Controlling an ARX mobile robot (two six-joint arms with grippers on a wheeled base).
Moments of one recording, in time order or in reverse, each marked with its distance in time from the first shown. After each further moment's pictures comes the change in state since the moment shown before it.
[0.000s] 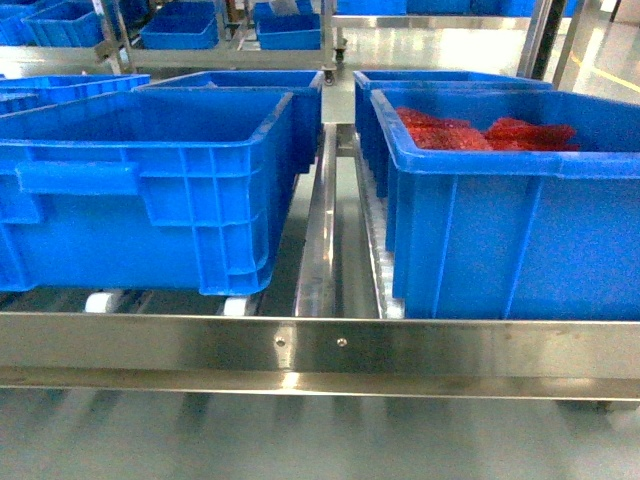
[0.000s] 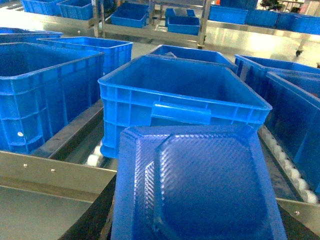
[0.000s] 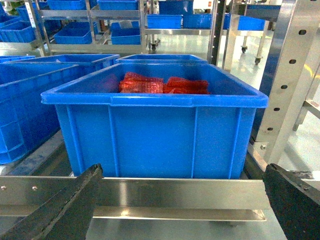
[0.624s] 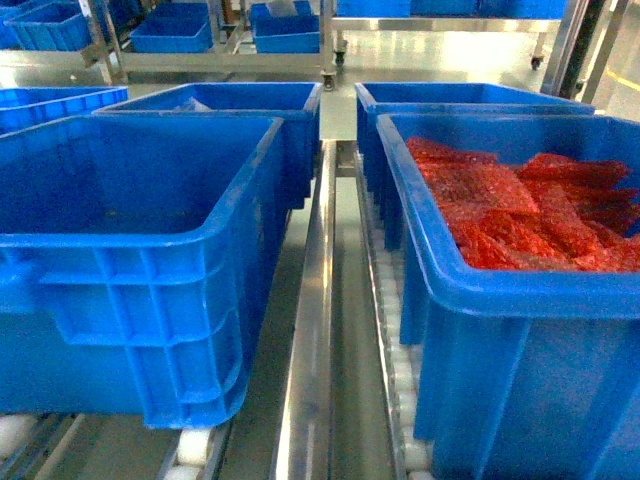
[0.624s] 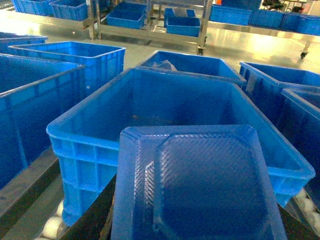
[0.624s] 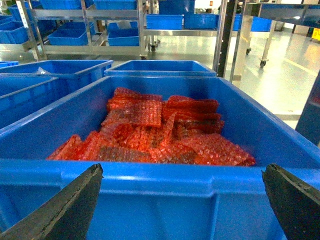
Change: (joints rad) left arm 0.000 0.001 0.000 0.000 0.000 0.000; right arm 0.000 0.000 0.000 -0.001 0.000 0.000
